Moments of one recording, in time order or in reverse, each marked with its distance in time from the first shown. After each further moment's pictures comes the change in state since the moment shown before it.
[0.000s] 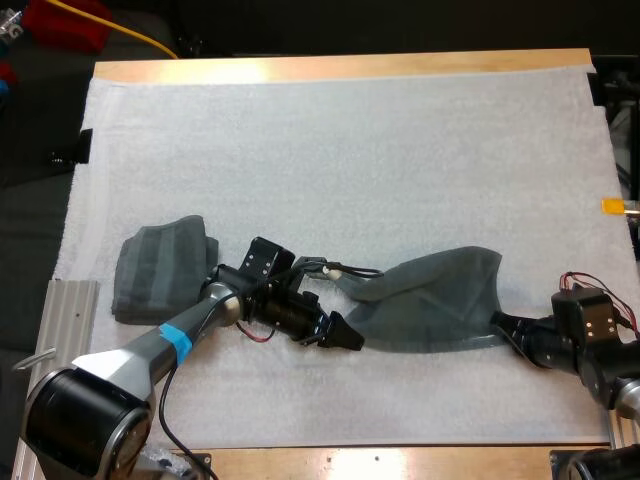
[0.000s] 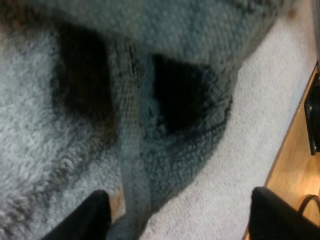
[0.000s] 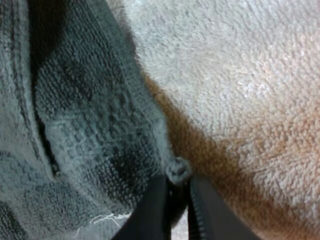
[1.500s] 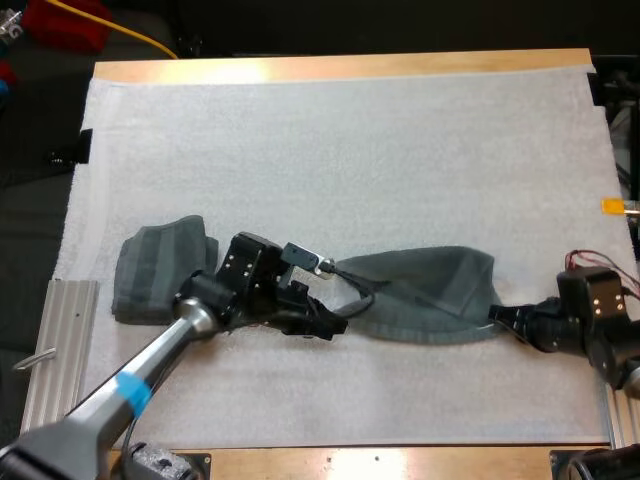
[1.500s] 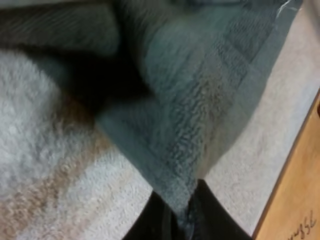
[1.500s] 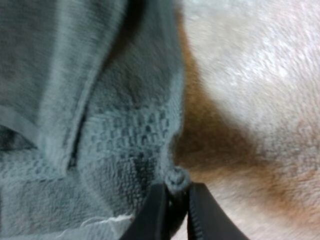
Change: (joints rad) left arm 0.000 -0.271 0.000 0.088 -0.168 0.054; right arm 0.000 0.000 -0.180 0.201 -0.063 -0.209
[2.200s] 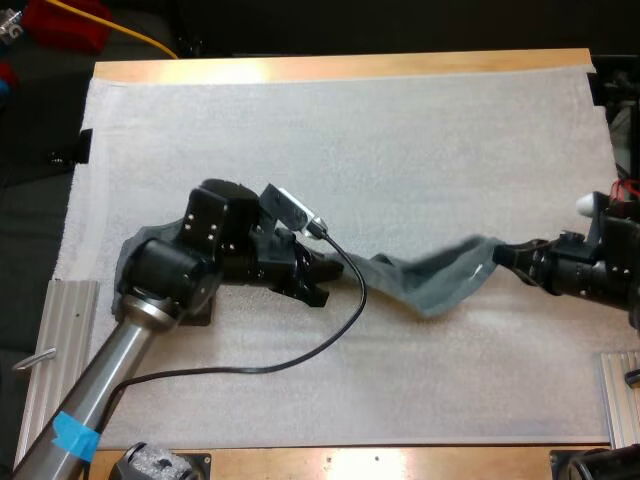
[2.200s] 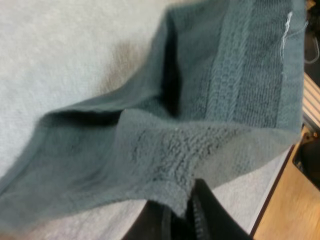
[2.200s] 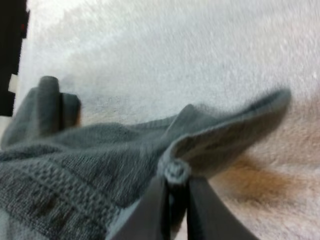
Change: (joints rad) left arm 0.000 -0.175 -0.413 0.380 -0.132 0.098; right arm 0.000 -0.033 -0.430 0.162 -0.221 -0.016
